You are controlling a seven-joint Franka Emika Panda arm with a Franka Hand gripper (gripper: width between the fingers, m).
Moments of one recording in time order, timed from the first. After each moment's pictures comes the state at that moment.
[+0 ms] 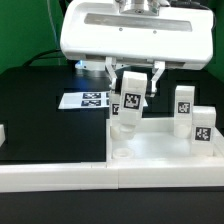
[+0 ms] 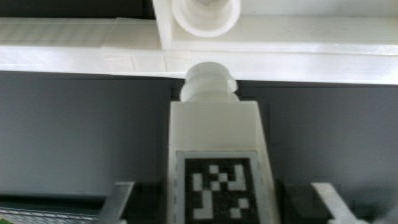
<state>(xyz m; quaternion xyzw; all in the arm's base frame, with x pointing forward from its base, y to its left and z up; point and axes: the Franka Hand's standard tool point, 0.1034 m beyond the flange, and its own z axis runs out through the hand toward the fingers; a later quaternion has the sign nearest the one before) 0.672 0.000 0.126 0.96 0.00 0.28 0.07</state>
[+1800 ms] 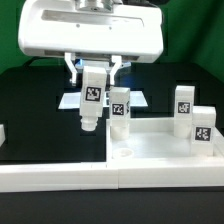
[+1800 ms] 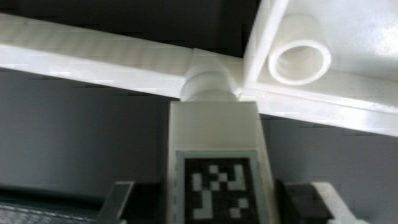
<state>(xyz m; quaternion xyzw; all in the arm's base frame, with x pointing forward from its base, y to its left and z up) 0.638 -0.053 0.126 0.96 0.07 0.25 0.02</state>
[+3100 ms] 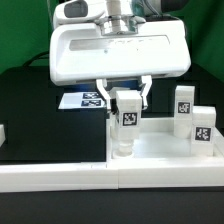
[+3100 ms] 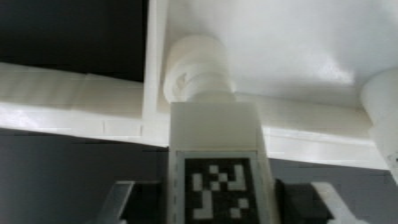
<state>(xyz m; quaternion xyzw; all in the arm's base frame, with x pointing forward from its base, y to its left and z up) 0.654 -0.007 0.089 0.97 0.07 0.25 -0.01</state>
